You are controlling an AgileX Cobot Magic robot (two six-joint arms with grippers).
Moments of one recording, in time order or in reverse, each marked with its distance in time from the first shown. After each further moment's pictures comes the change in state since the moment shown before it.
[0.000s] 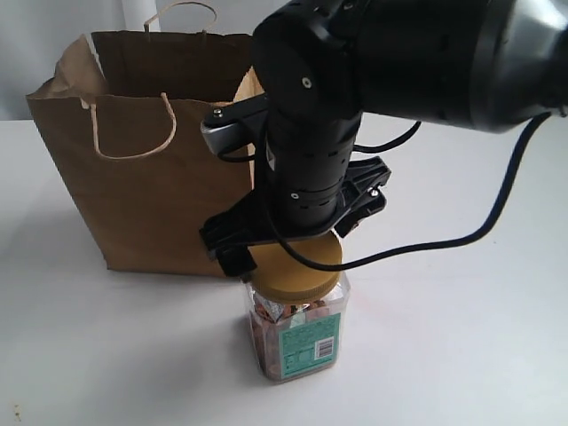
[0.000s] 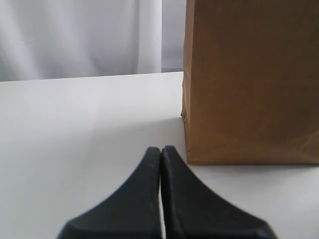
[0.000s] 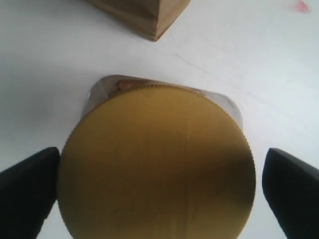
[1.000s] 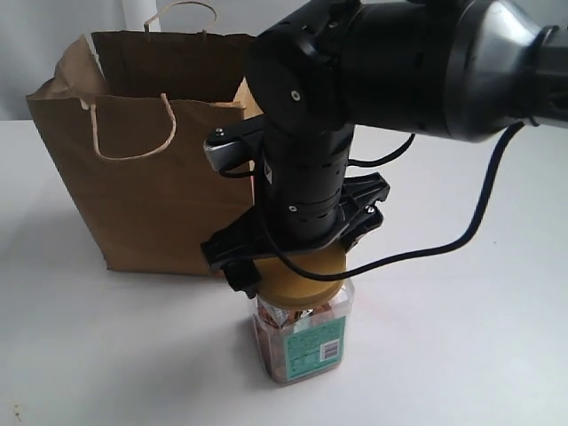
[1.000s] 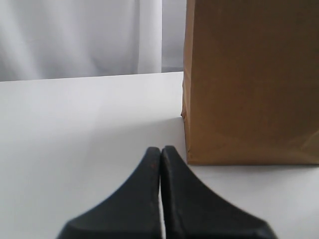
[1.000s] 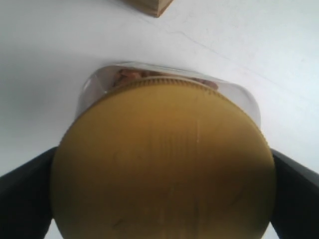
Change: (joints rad) left arm 0.000 0.000 0.000 0.000 0.000 0.000; right arm 0.000 0.029 0.000 0.033 0.042 -0.002
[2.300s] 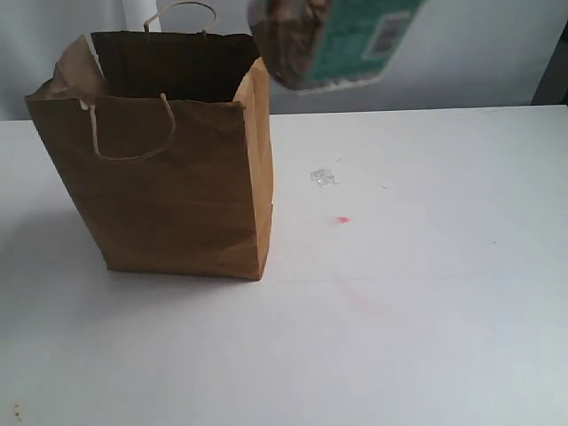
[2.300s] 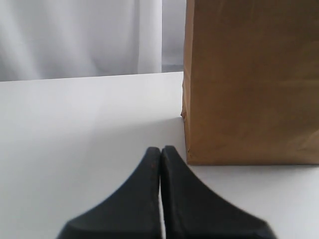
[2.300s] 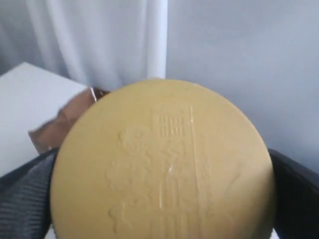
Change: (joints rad) left arm 0.000 0.000 0.000 0.000 0.000 0.000; right arm 0.000 -0.529 -0.151 -0.324 -0.287 0.029
